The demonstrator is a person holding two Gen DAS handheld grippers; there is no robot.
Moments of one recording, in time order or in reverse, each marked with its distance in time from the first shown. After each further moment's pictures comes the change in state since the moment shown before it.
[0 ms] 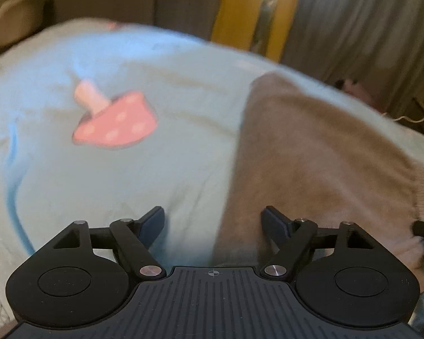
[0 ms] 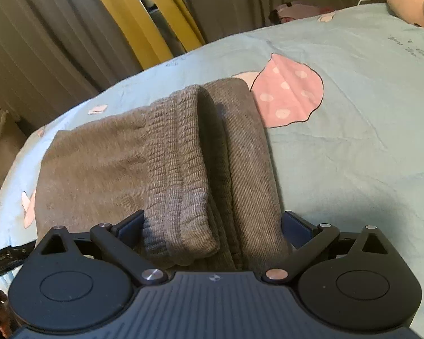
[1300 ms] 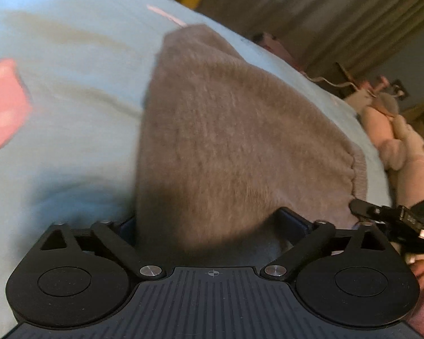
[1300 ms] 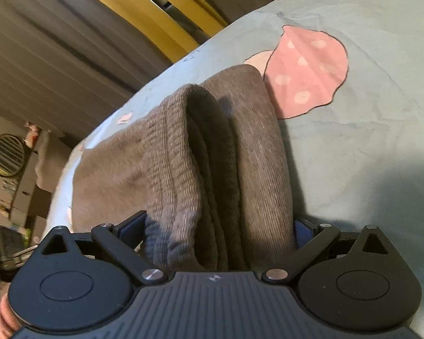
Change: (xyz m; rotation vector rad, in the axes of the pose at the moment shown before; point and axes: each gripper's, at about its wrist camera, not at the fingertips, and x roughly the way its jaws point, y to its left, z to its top) left arm 0.092 0.000 0.041 0.007 0.302 -0.484; right arm 0.038 -0.041 0.021 0.146 0.080 0.282
